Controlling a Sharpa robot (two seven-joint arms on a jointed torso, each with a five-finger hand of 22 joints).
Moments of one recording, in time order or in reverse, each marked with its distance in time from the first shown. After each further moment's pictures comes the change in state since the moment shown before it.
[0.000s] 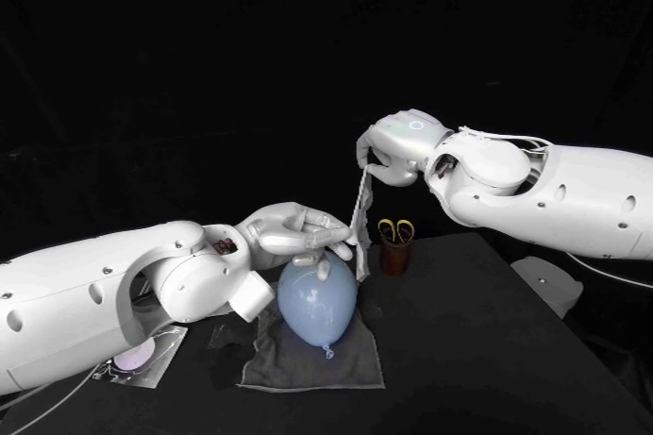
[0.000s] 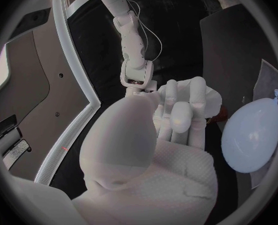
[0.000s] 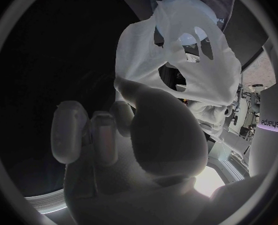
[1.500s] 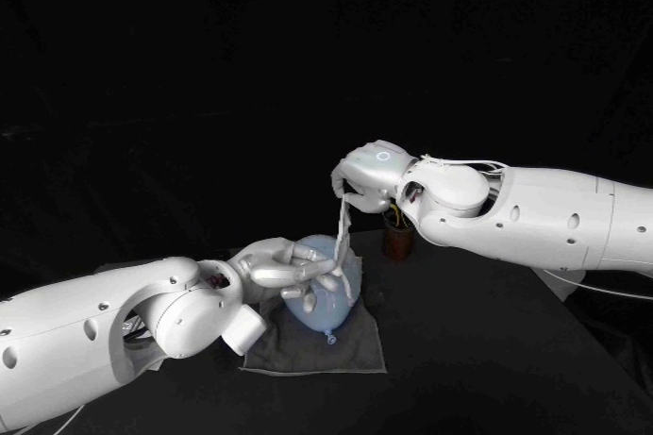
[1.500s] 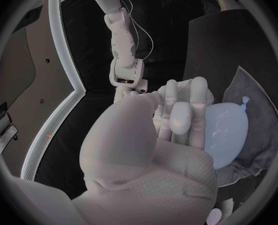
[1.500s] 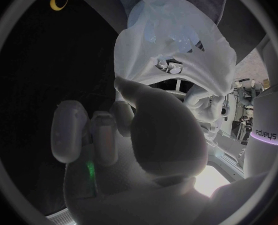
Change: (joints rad) left arm -0.085 -0.061 -0.046 0.044 0.015 -0.063 -0.033; left_hand -0.004 0.003 0.003 0.003 0.000 -0.003 -0.001 -0.009 0.021 0.003 -0.003 -0.009 0.001 0.018 -0.004 0.004 0.017 -0.008 0.031 -0.002 0.023 0.031; right arm -0.102 0.097 -0.006 -0.039 -0.022 0.021 0.032; right_hand -0.001 -0.001 0.004 -0.001 0.000 -0.002 -0.002 0.001 -0.001 0.000 0.002 -0.004 -0.002 -0.001 -0.006 0.000 0.000 0.000 0.002 -0.002 -0.011 0.000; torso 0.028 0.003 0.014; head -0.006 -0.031
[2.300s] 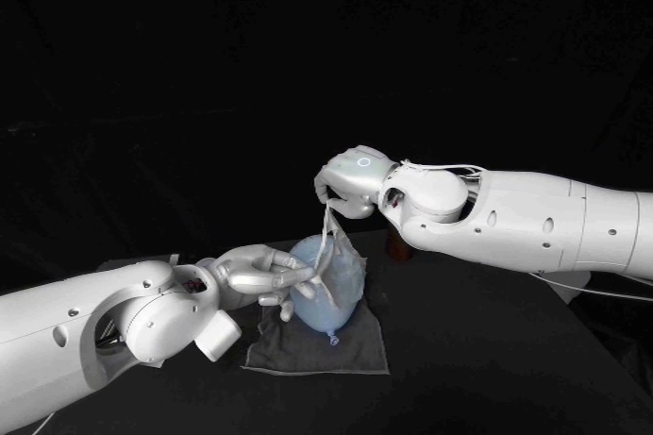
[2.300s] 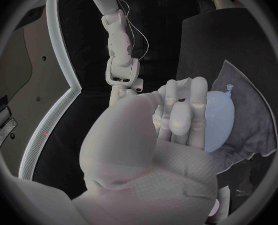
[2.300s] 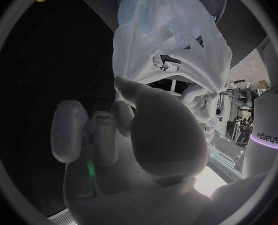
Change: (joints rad) left arm -0.003 -0.089 0.000 0.010 -0.027 0.066 -0.040; left_hand -0.002 -0.002 0.000 0.000 -0.001 0.004 -0.003 0.003 0.000 0.000 0.000 0.000 0.001 0.007 0.000 0.004 0.004 0.000 0.001 -0.001 0.004 0.002; right arm -0.008 0.084 0.000 -0.031 -0.017 0.004 0.000; right_hand 0.000 0.000 0.004 -0.001 0.004 -0.002 -0.001 0.001 -0.001 -0.004 0.003 -0.002 -0.005 0.000 0.000 0.000 0.000 0.000 0.000 0.000 -0.001 0.000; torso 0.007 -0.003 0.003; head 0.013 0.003
